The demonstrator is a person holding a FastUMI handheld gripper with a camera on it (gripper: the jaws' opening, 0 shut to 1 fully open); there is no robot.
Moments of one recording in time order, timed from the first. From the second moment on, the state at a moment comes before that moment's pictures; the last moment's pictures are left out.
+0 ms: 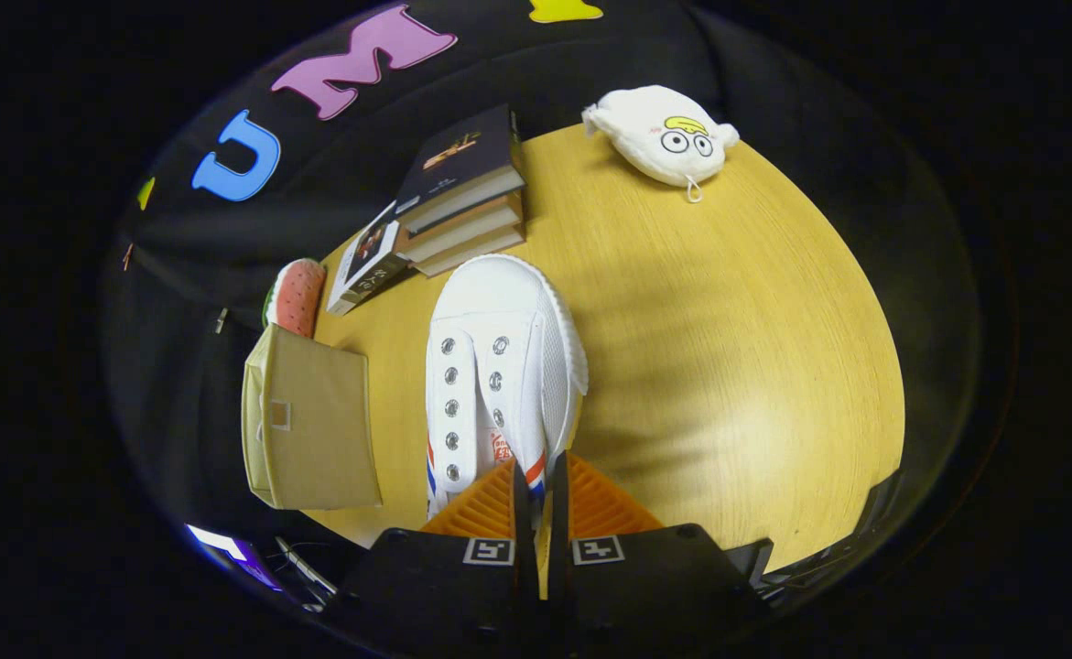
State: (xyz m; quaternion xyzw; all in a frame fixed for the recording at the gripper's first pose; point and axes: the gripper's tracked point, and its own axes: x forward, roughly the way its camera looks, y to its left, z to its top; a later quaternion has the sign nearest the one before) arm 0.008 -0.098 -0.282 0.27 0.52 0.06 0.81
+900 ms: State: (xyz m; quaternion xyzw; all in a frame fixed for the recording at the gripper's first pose) arm 0.044 0.151 -0.123 0.31 0.48 0.14 0.81
